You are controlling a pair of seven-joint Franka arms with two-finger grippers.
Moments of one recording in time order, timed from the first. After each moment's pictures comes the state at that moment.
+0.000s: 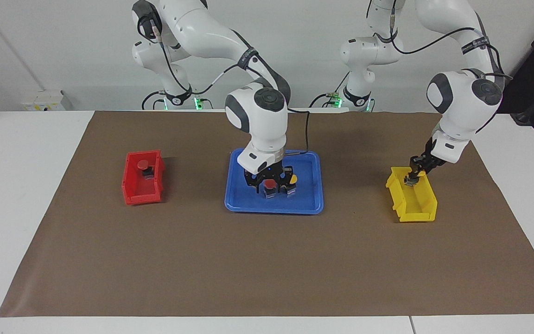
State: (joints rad) left arm -0.03 0.01 0.04 -2.16 0.01 2.18 -0.13; right arm 0.50 0.50 0.13 -1.53 -0.13 2.09 0.67
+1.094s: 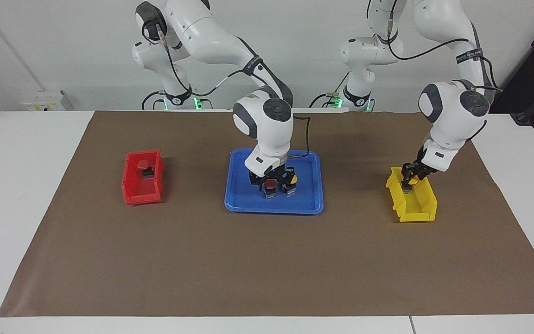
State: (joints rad) left arm -0.05 0.04 0.04 -2.09 0.01 2.09 -0.14; right arm 0.52 0.48 0.14 -1.64 -0.14 2.14 0.70
